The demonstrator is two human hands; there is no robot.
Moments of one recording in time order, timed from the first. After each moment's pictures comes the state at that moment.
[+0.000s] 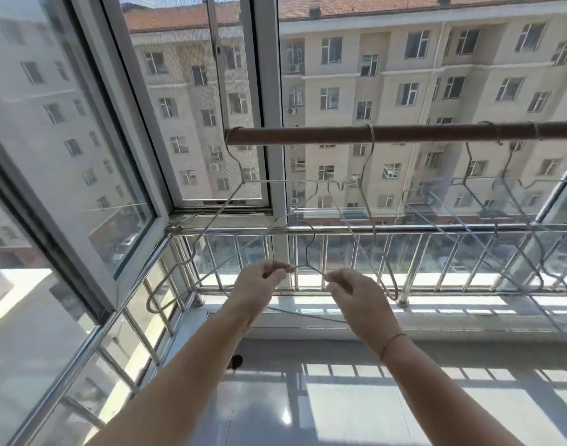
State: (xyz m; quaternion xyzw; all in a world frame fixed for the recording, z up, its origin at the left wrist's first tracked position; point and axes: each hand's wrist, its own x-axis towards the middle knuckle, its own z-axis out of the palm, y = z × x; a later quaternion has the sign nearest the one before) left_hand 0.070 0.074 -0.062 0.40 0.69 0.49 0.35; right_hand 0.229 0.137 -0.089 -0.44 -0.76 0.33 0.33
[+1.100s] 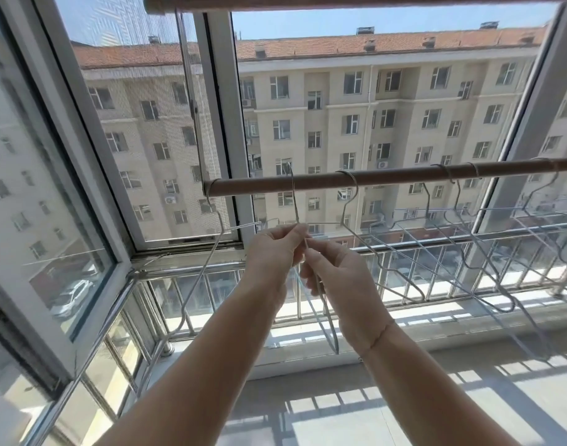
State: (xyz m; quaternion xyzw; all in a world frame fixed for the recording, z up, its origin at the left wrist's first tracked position) left_hand 0.103 0.107 0.039 0.33 0.51 0.65 0.46; right_hand 0.204 0.101 0.018 -0.31 -0.56 0.57 0.52
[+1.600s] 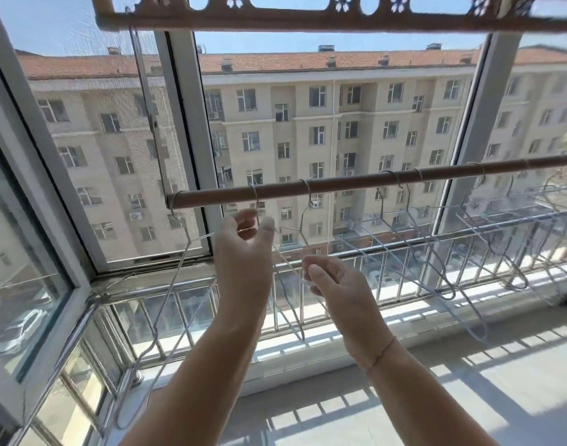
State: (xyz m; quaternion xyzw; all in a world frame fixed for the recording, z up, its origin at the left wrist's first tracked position) left_hand 0.116 0.097 0.049 0.45 0.54 0.69 0.18; right_hand 0.233 0.112 -0.001 -0.39 -0.59 0.46 0.54
